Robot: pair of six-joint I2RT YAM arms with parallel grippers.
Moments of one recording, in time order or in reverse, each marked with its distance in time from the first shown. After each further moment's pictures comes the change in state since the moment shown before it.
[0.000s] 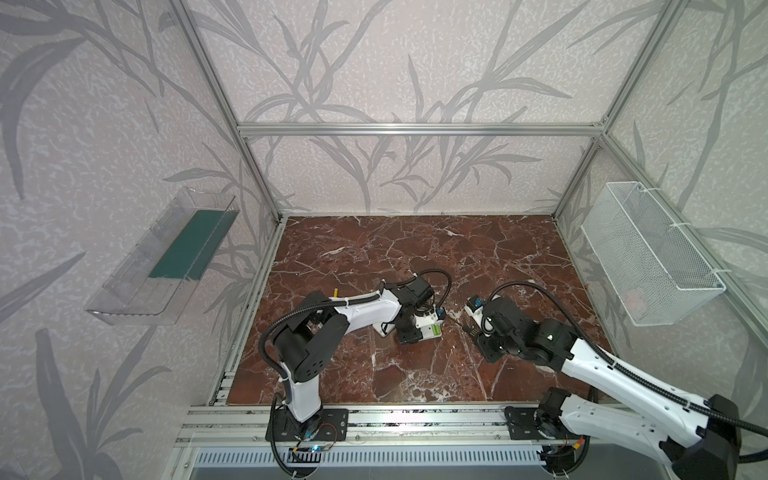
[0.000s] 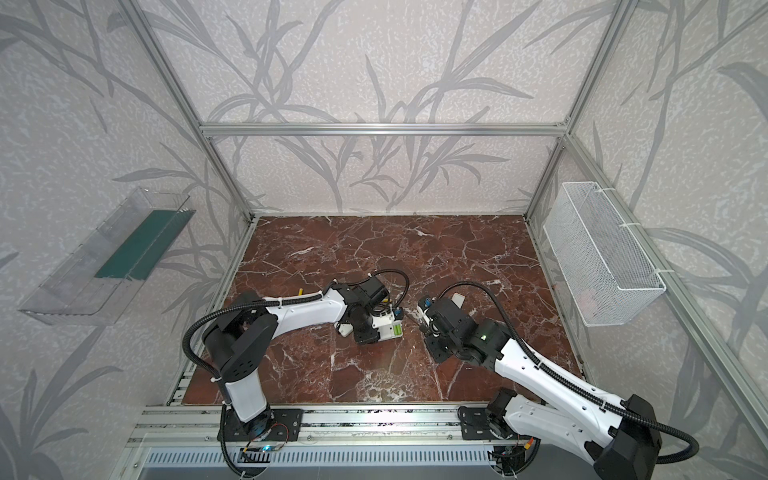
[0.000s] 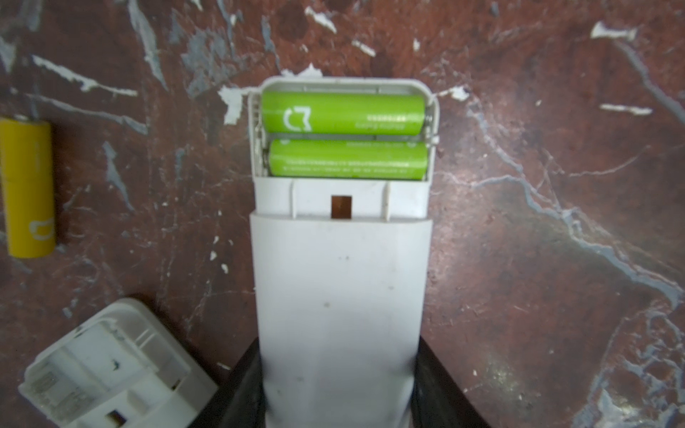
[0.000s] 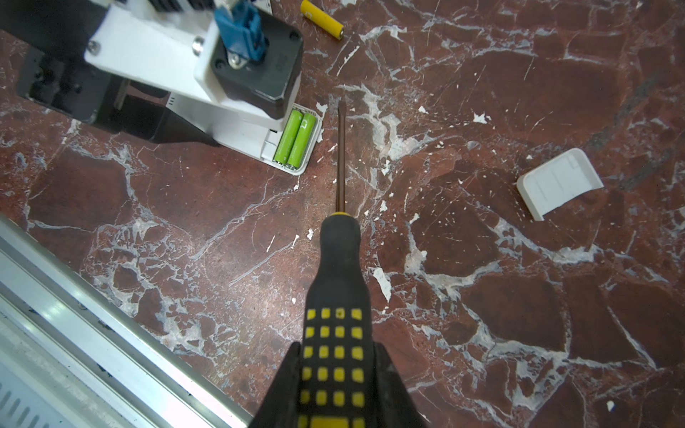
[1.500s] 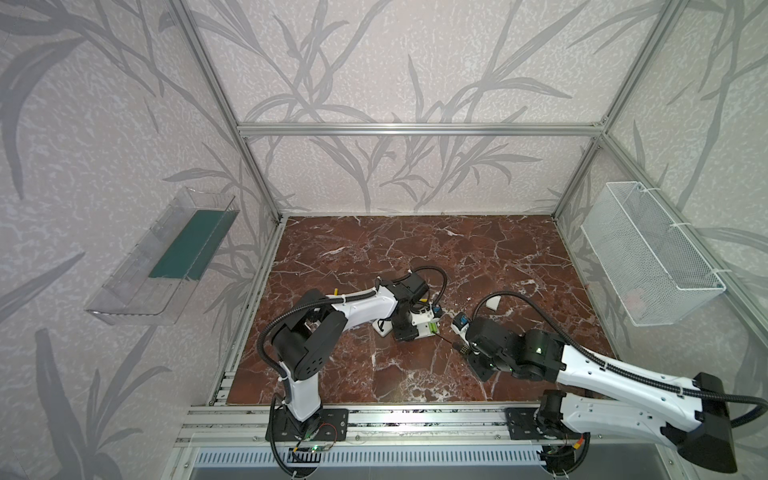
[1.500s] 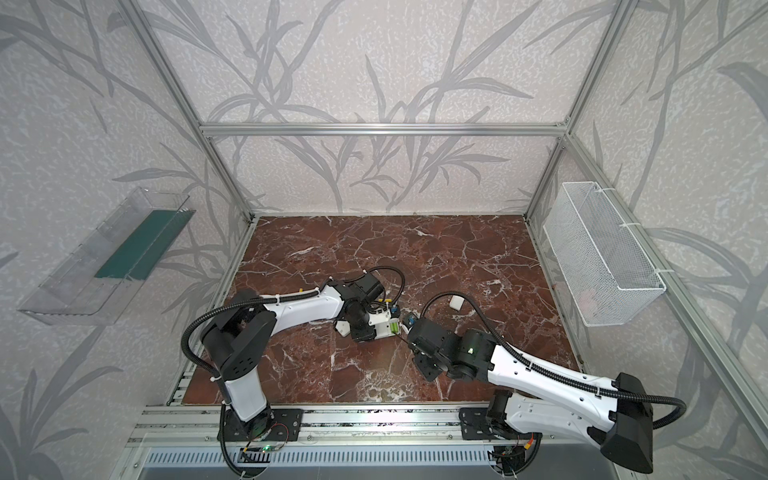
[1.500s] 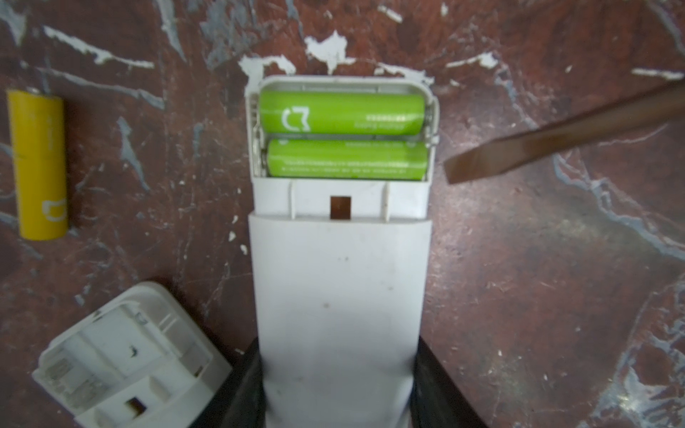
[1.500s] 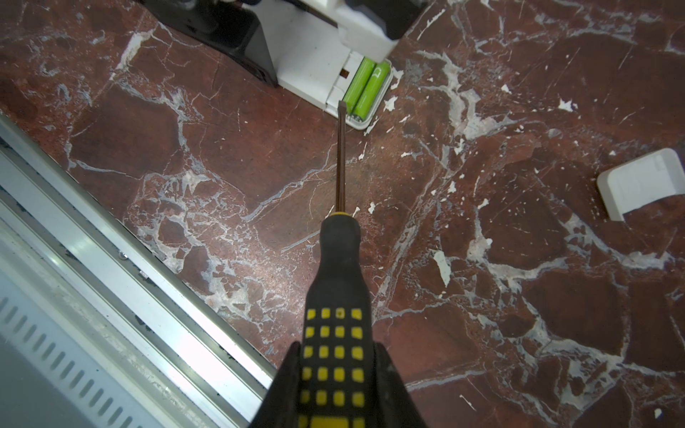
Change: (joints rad) left arm 0.047 -0.001 -0.001 -0.011 0.020 0.055; right arm 0.253 0.047 0.015 -0.030 0.064 0.132
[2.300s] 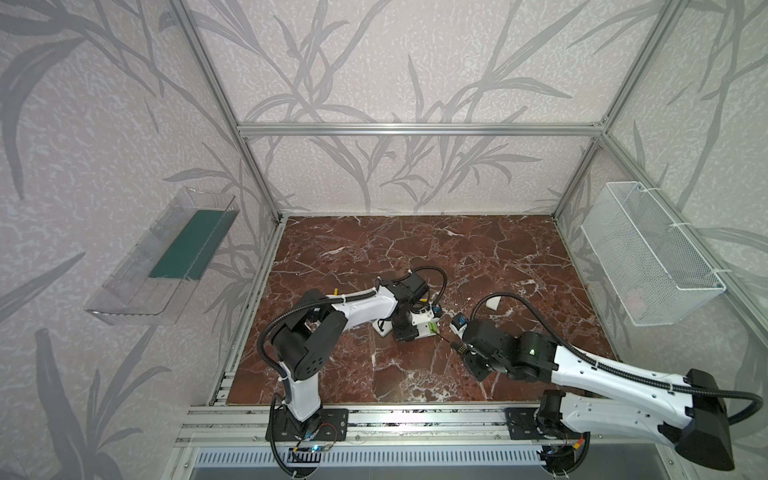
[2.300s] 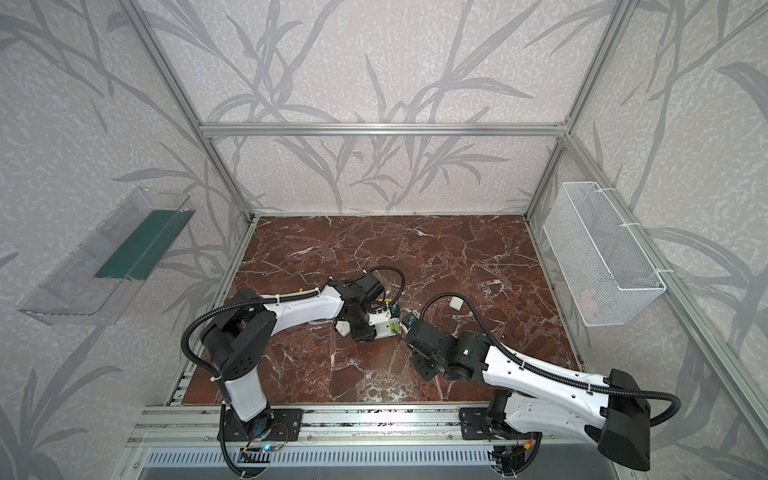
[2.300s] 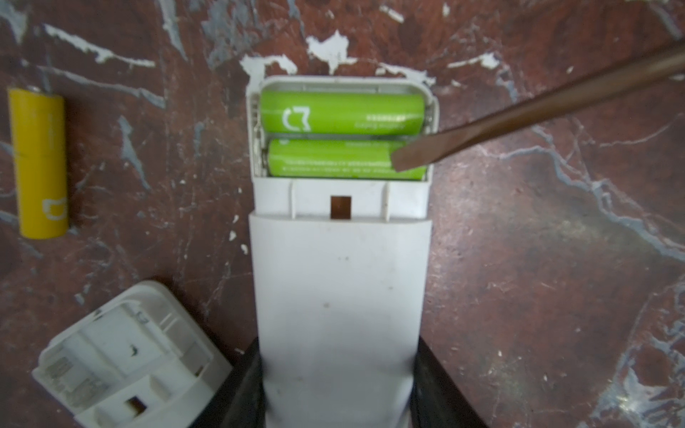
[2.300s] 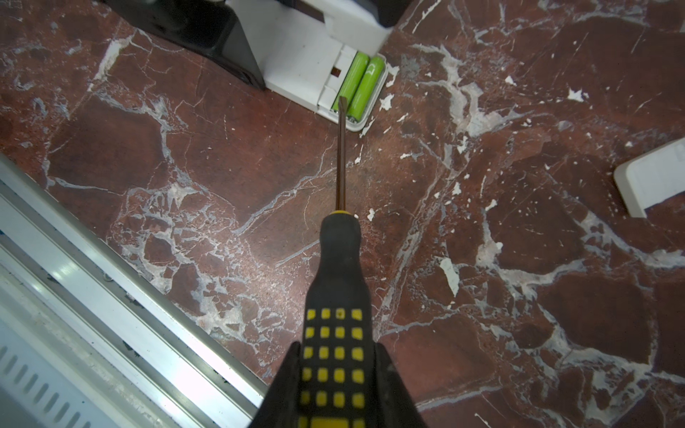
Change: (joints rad) left arm 0.000 0.000 0.000 0.000 -0.001 -0.005; right arm 0.001 0.016 -0.051 0.073 0.008 0.036
